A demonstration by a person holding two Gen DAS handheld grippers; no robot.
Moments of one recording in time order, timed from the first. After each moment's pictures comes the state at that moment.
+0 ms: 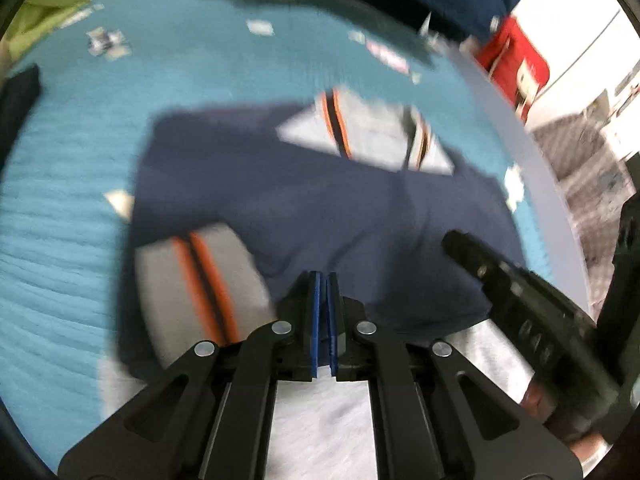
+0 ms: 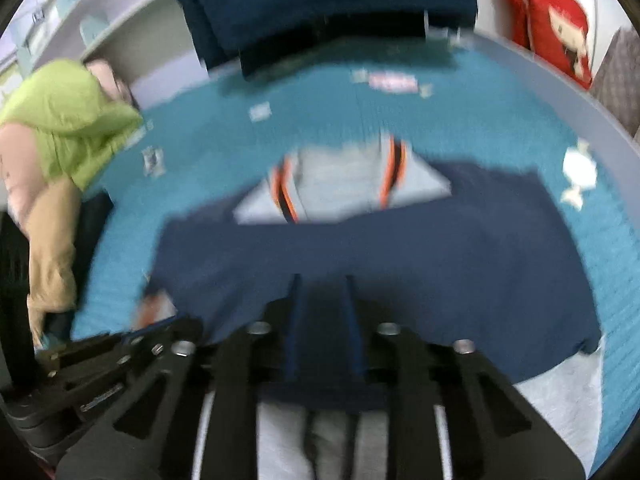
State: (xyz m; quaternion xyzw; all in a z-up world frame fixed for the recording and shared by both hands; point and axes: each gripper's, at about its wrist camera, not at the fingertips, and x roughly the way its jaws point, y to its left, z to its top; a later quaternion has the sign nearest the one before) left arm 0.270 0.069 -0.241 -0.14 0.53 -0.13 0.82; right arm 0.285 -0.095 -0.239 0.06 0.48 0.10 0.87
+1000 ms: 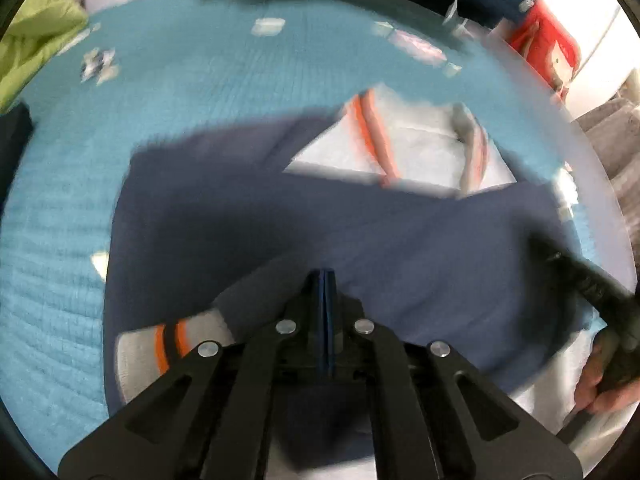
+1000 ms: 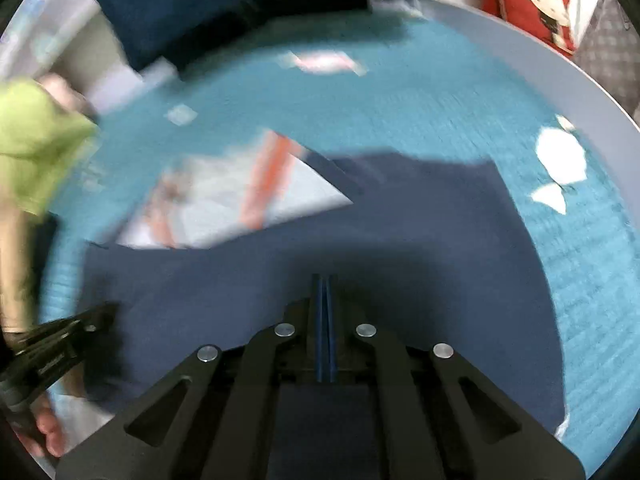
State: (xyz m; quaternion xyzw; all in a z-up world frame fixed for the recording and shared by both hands) left arm 0.320 0.068 -0.267 -0.09 0.52 -0.09 0.84; right arm 0.346 -0.198 -0.255 0.08 0.49 0.02 0.87
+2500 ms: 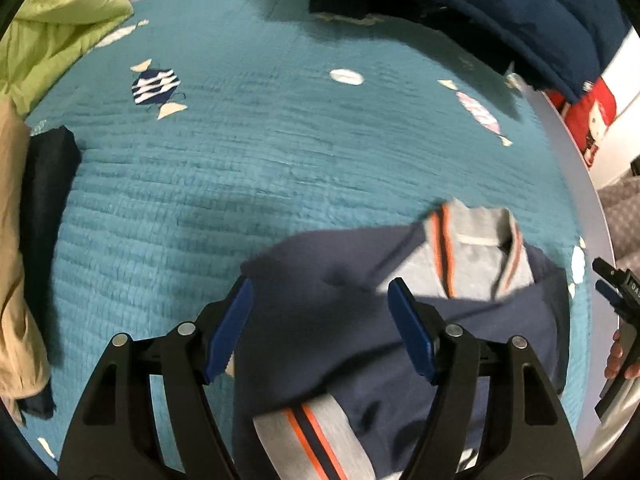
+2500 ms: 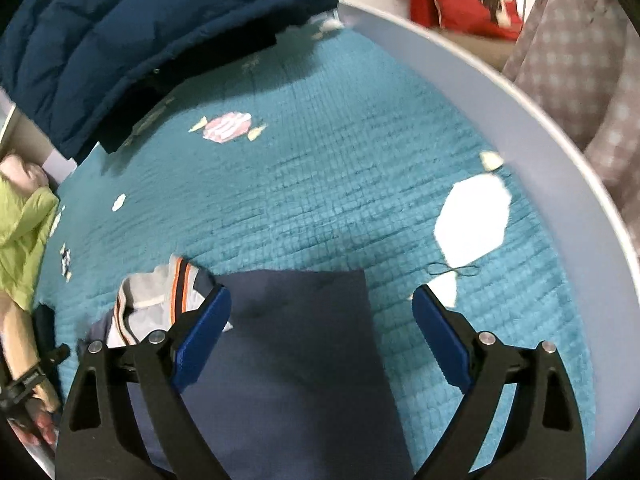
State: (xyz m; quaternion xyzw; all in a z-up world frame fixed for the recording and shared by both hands) left arm 0.387 0.140 -0.216 -0.12 0.55 -0.01 0.83; right arm 0.424 -0.294 -0.199 0.15 0.52 -0.03 0.84
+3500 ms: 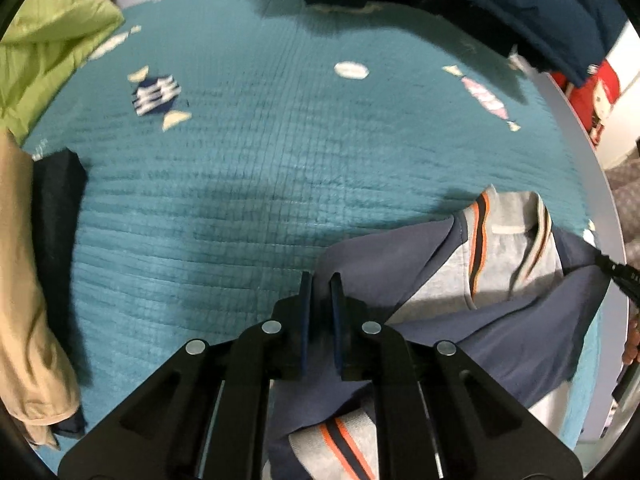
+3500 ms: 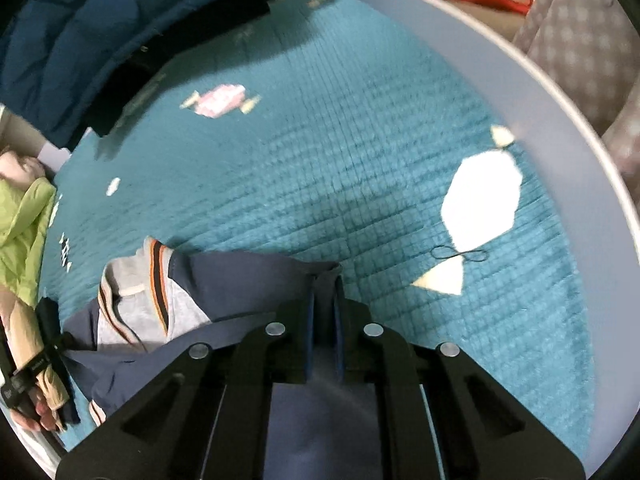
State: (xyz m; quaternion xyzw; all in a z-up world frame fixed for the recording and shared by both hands) left arm 0.388 0.148 -0.197 -0.08 0.56 -0.03 0.83; right arm 0.407 -0.295 -0.181 0.14 0.53 -0.01 0.83
